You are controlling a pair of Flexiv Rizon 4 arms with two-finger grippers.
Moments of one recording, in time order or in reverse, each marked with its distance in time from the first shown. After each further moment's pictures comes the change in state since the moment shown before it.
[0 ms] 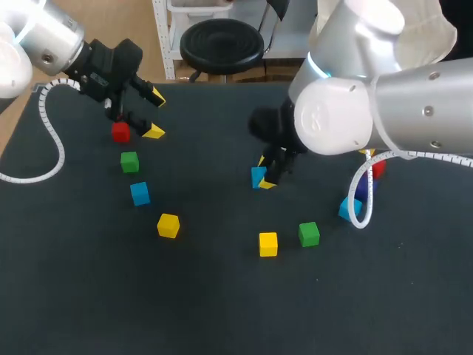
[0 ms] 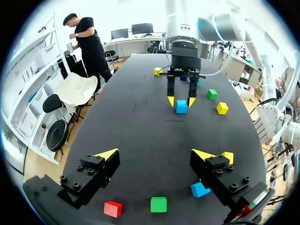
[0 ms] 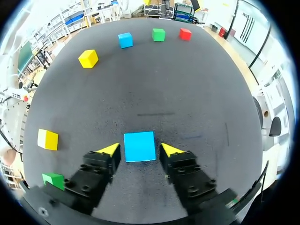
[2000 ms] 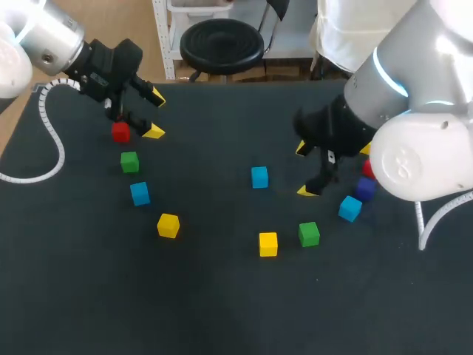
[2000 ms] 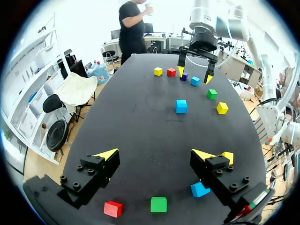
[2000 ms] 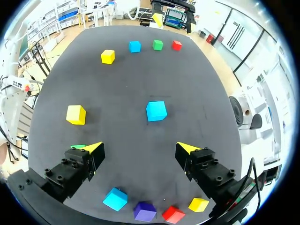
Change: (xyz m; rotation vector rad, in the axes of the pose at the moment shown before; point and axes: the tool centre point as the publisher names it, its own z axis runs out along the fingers) left arm 0.000 0.000 0.000 0.000 0.000 0.000; right arm 0.039 0.045 -0.080 0.174 -0.015 -0.014
